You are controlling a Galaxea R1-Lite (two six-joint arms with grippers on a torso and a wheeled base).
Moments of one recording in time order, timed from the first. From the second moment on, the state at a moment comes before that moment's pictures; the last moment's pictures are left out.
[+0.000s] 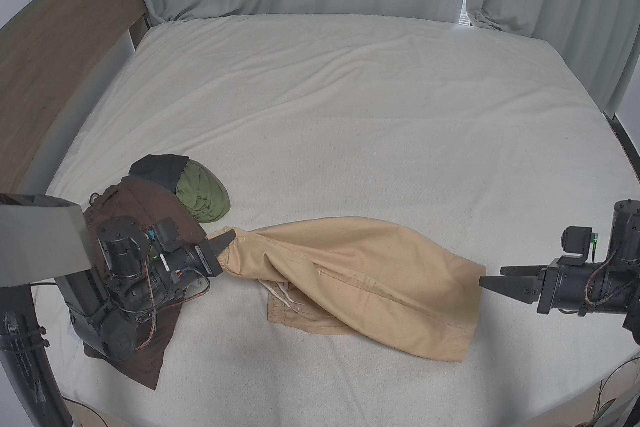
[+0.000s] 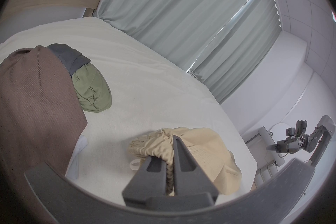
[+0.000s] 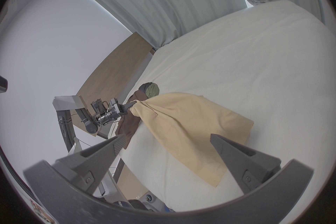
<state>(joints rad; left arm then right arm) -0.25 2.14 -0.43 -1.55 -0.30 -0.47 0.22 1.44 -0.29 -0.73 0.55 0.31</state>
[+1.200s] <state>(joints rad) -0.26 2.14 -0.43 -1.55 -0.30 -0.47 0.15 1.83 -0.16 -1.03 0.59 0.29</state>
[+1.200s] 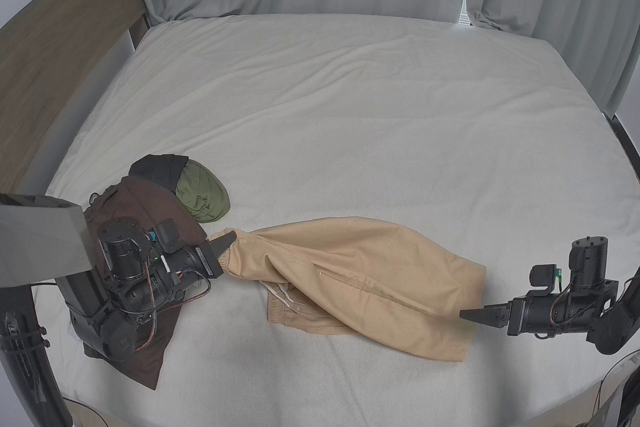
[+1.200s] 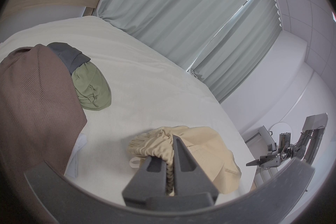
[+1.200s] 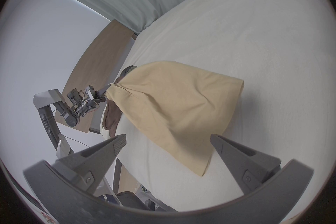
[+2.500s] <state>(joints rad) -0.26 2.15 -0.43 -1.55 -0.30 -0.47 0.18 2.18 -0.05 -1.54 0.59 0.36</state>
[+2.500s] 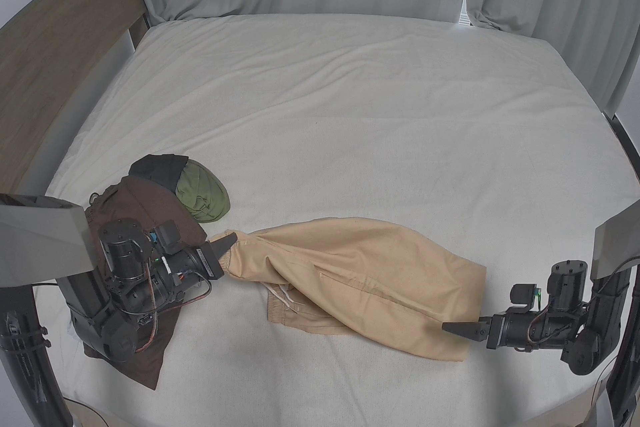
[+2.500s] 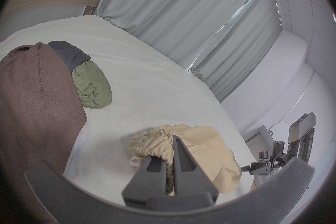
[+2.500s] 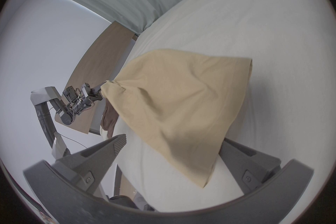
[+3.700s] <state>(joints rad) -0.26 2.15 -0.43 -1.55 -0.30 -0.47 0.27 2.18 -0.04 -1.54 0.70 0.37</state>
